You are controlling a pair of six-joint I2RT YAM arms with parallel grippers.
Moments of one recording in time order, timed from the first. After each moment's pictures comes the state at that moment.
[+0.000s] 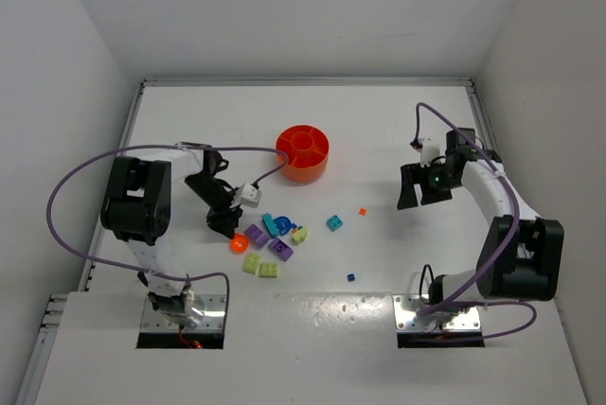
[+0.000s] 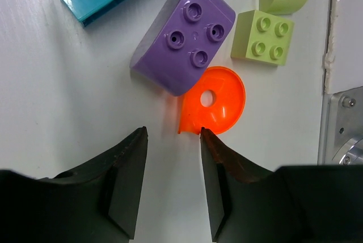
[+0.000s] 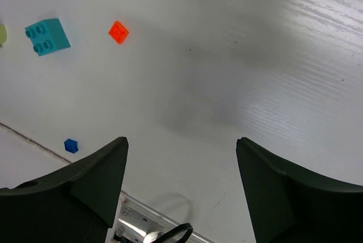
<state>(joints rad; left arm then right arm) -0.12 1.80 1.03 -1.10 0.63 1.52 -0.11 1.41 0.90 -0.79 -0.45 -0.31</state>
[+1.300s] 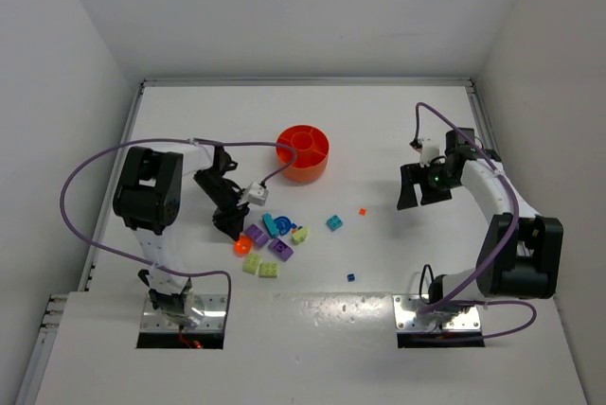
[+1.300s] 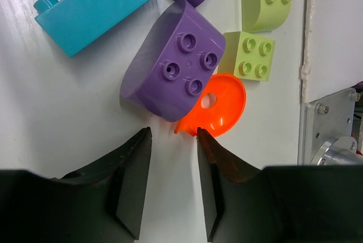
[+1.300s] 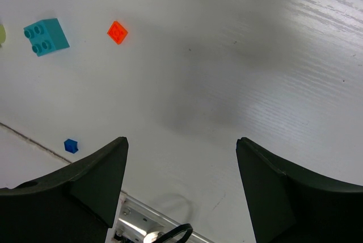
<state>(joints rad) -0.17 1.91 1.11 -1.17 0.65 1.49 -0.11 1.42 0.90 -0.79 -0.45 -0.31</state>
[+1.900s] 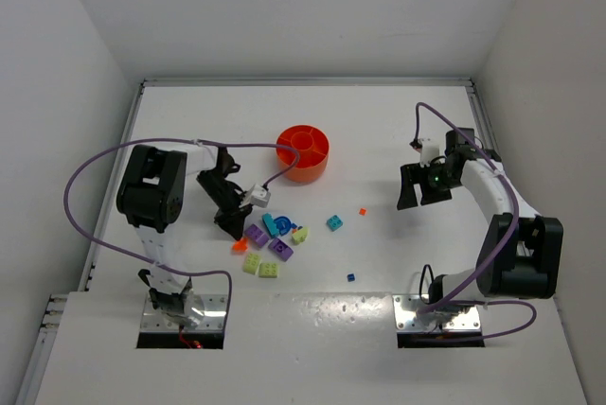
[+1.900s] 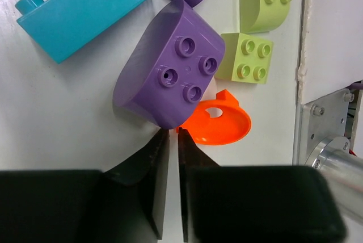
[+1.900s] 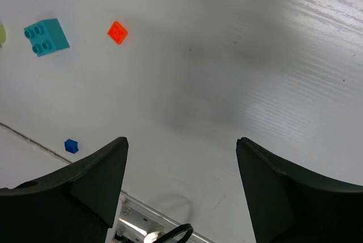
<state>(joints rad) -0.19 1.93 1.11 -1.17 0.64 1.46 -0.11 1.42 0.90 -0.79 -0.45 -0.31</state>
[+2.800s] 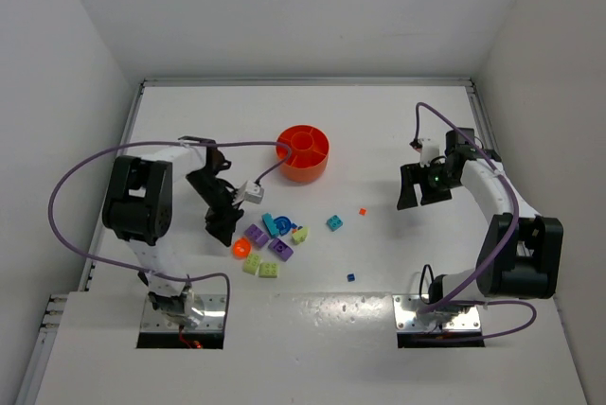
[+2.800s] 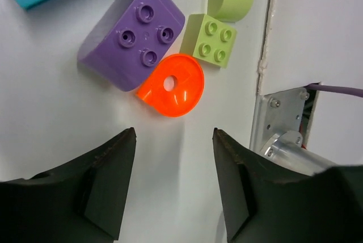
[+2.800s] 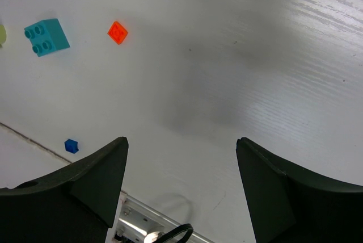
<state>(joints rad) -0.15 1.79 1.09 -1.27 0.61 1.38 -0.11 1.42 0.90 -0.79 -0.45 -0.31</state>
